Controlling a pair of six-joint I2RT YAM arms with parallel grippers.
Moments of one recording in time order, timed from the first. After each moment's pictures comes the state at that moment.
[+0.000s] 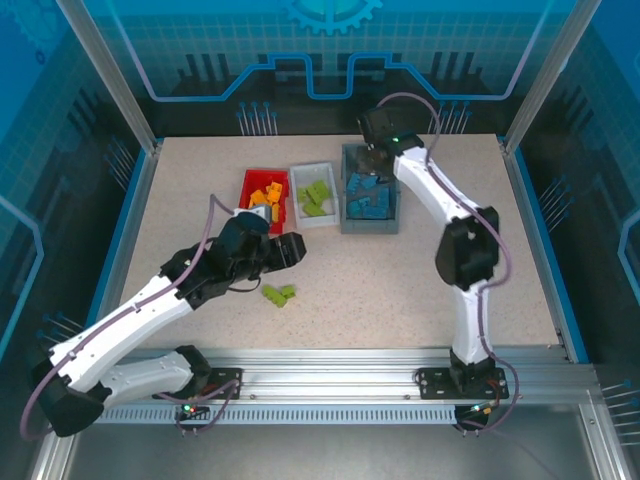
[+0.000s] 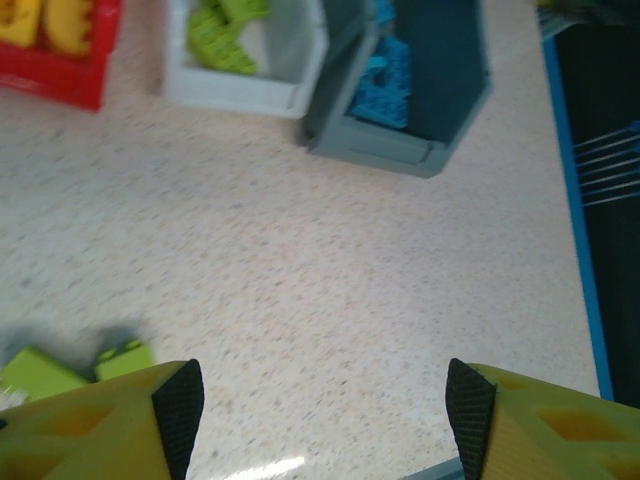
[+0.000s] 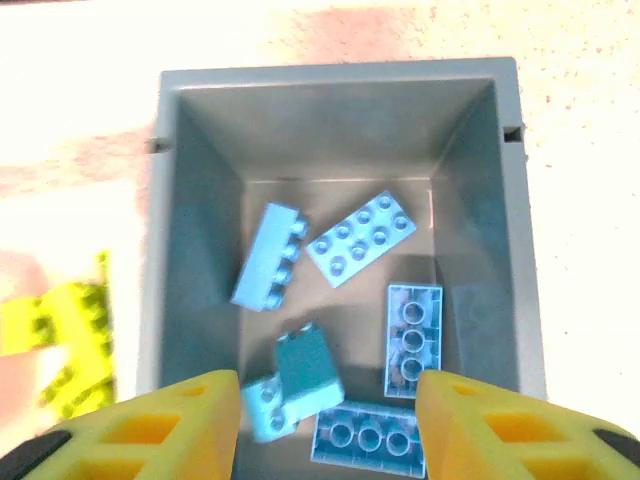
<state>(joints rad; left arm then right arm) -0.72 1.02 1.01 -0.71 -0.11 -0.93 0.42 2.04 1.97 -0.86 0.23 0.39</state>
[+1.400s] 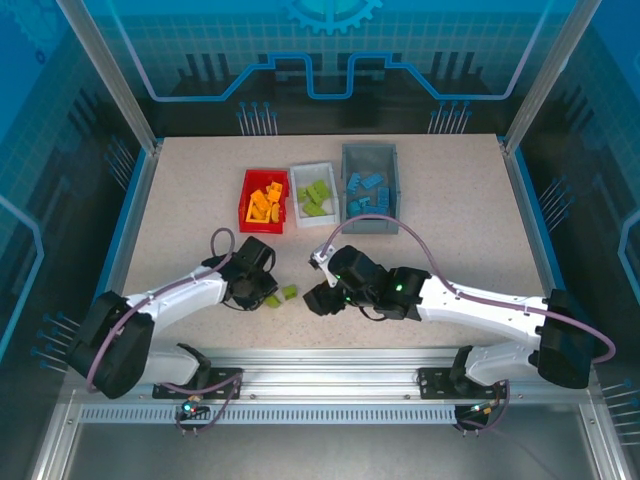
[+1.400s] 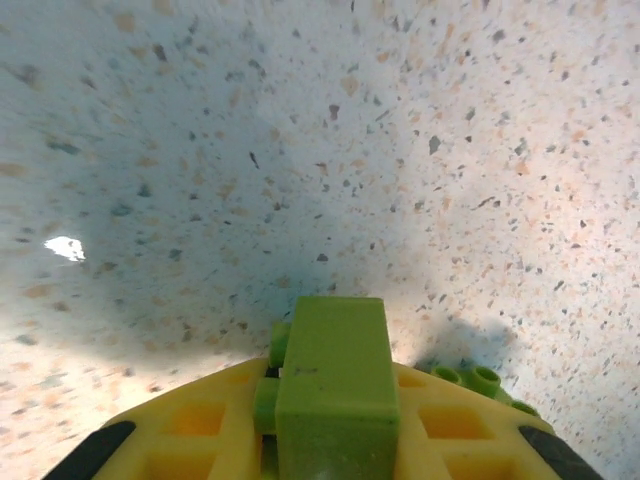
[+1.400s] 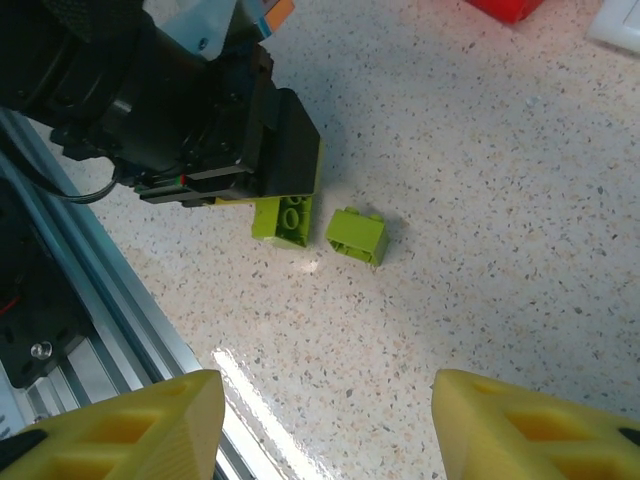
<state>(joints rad) -0.50 1.30 0.64 -0.56 0.03 -1.26 1.08 1.29 0.92 -0.38 0.04 0.38</state>
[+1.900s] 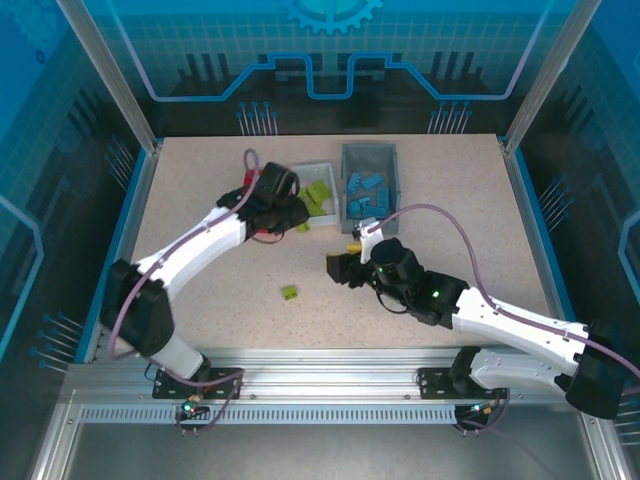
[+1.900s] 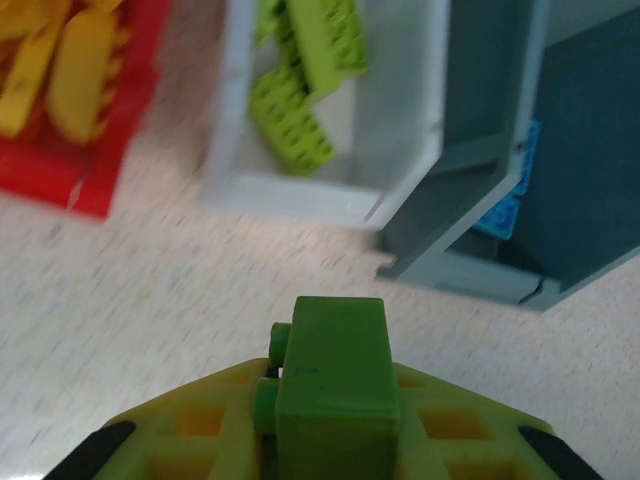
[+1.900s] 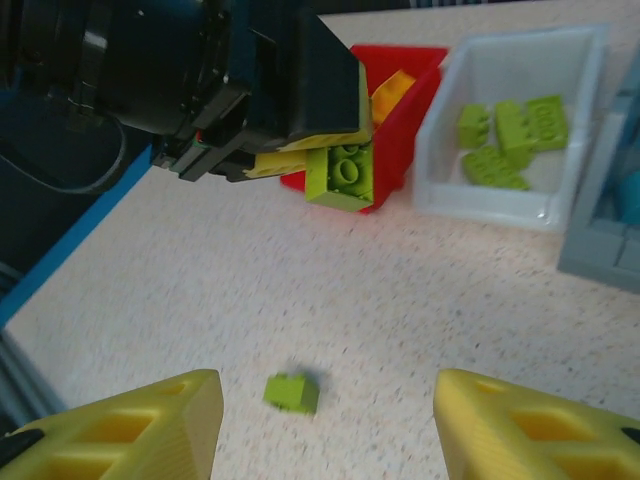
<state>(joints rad) -0.50 1.62 1.34 -0.62 0.00 -0.87 0.94 1.06 0.75 -0.11 0.21 0.50</state>
